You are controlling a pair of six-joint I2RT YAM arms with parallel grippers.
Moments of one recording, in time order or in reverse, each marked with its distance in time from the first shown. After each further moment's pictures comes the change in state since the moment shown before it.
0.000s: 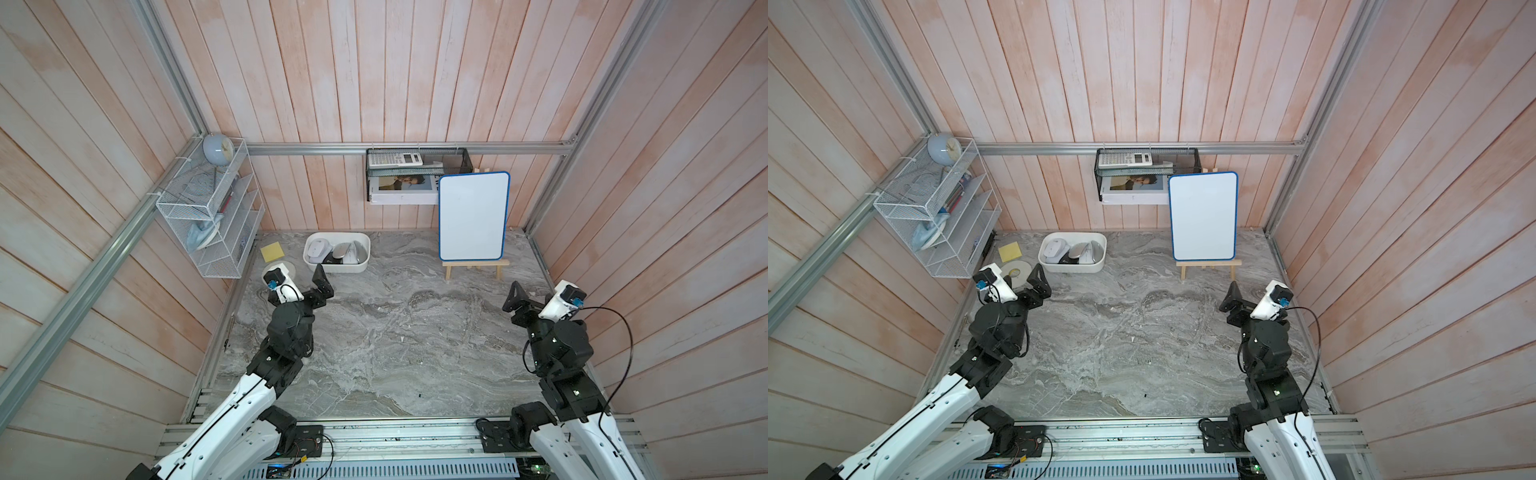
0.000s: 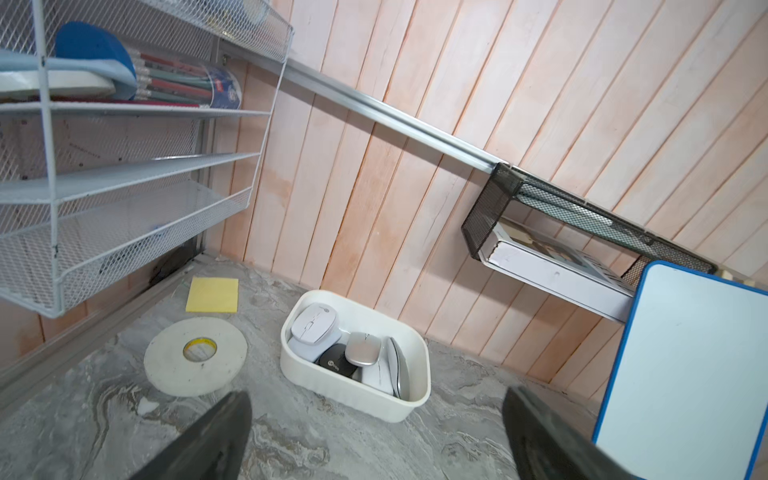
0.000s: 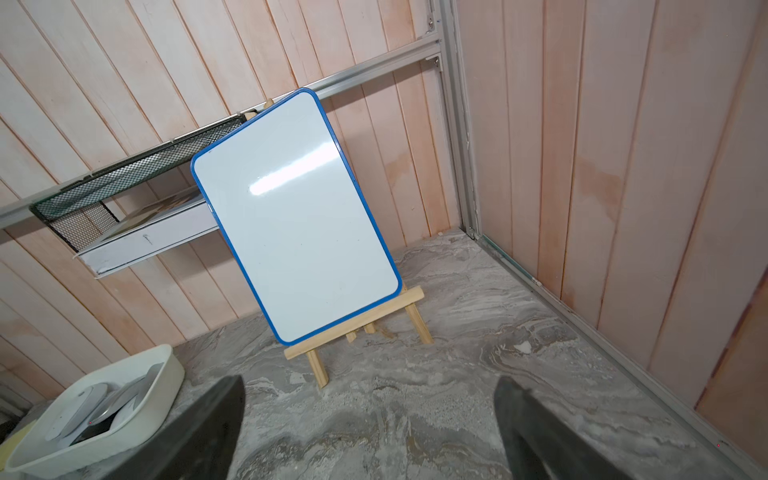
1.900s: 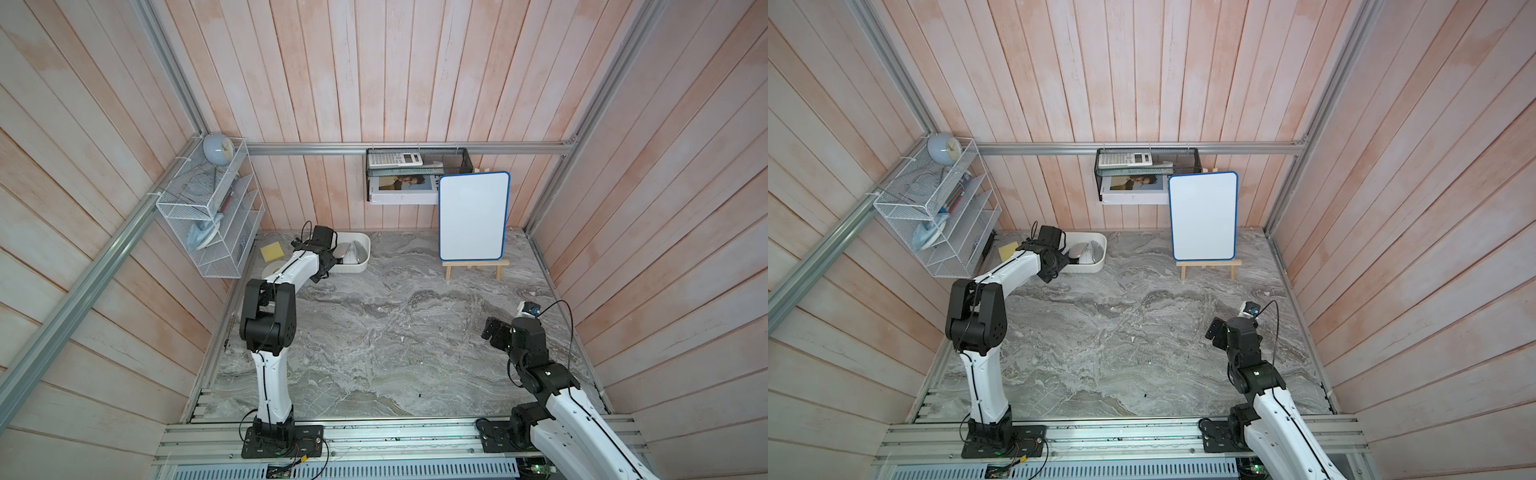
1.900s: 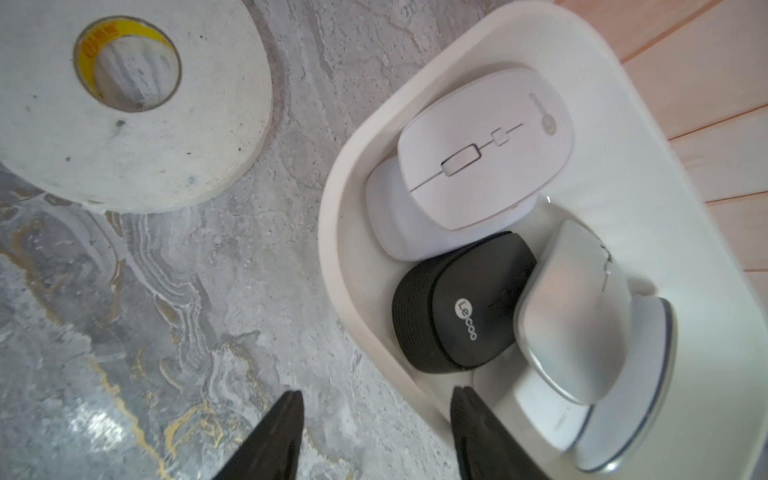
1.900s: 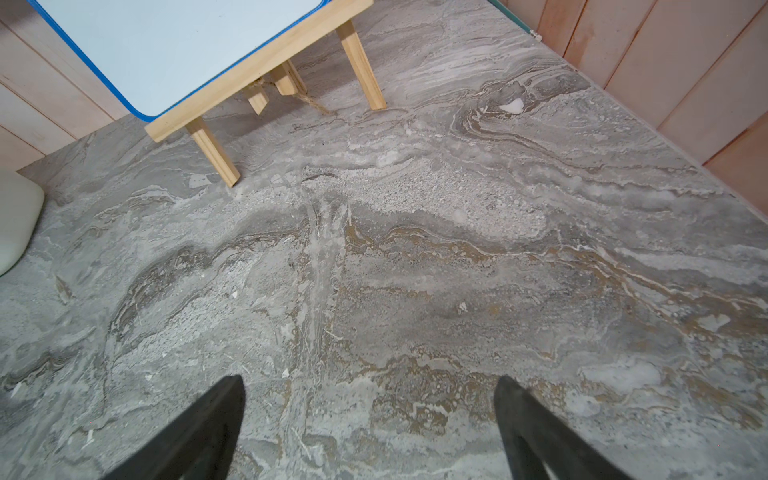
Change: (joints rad) left arm 0.310 1.296 1.027 -0.690 0.343 -0.492; right arm -0.005 0.267 -0.170 -0.114 -0.091 0.118
